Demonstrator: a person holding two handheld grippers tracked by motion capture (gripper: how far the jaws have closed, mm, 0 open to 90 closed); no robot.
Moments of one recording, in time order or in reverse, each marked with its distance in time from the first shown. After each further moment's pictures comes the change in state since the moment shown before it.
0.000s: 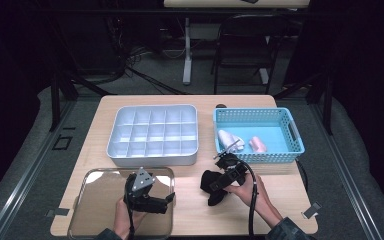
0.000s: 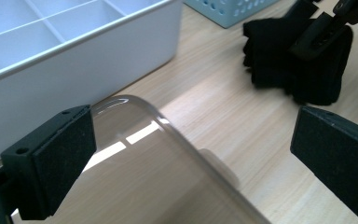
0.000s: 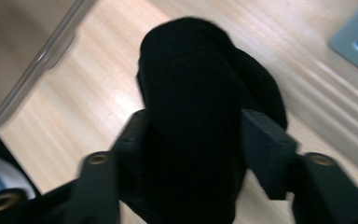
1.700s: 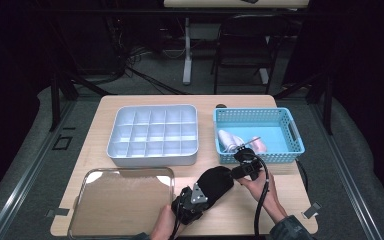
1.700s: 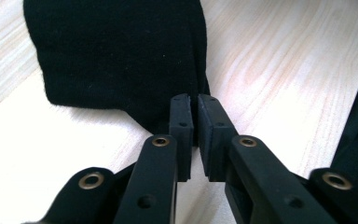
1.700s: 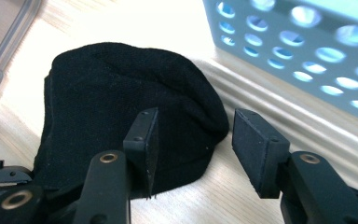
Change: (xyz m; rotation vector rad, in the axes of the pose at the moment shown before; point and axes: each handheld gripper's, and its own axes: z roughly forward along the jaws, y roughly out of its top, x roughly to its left) left arm -0.083 0.006 0.082 0.228 -0.175 0.177; right arm -0.051 -0.017 -0.002 -0.116 -0.074 0.167
